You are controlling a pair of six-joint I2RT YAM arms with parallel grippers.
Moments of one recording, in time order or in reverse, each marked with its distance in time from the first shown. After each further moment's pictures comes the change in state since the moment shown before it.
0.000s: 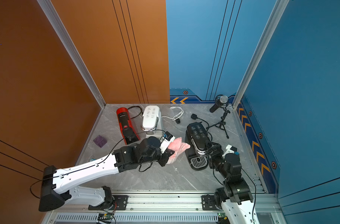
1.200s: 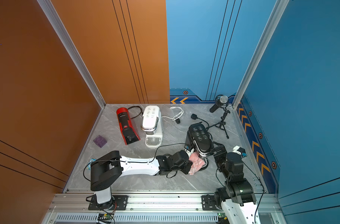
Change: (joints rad) left arm -0.080 0.589 0.006 0.478 -0.018 -0.256; right arm -0.075 0.051 0.116 -0.195 0.196 -0.228
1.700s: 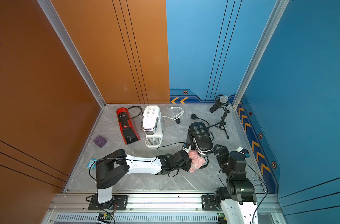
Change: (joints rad) left arm 0.021 0.051 0.000 0.055 -0.053 -0.137; right arm -0.089 0.005 0.051 -0.151 -0.038 -0.102
